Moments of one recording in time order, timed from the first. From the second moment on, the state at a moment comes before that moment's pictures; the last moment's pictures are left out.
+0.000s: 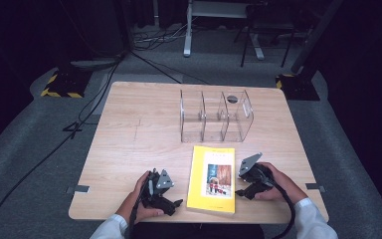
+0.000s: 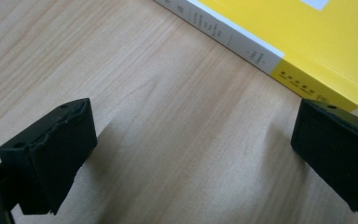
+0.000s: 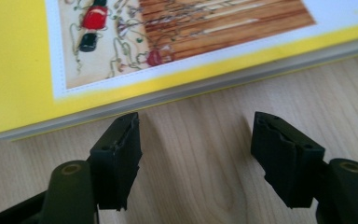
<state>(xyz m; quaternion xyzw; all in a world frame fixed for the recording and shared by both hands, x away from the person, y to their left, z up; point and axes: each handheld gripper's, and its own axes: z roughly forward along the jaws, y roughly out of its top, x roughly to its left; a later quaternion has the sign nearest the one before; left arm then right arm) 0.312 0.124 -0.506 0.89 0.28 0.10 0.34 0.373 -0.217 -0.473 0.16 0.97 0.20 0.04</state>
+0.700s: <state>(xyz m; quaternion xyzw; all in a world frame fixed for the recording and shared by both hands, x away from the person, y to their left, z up) 0.290 0.110 -0.486 0.89 0.24 0.08 0.39 0.365 -0.224 -0.471 0.15 0.94 0.31 0.01</state>
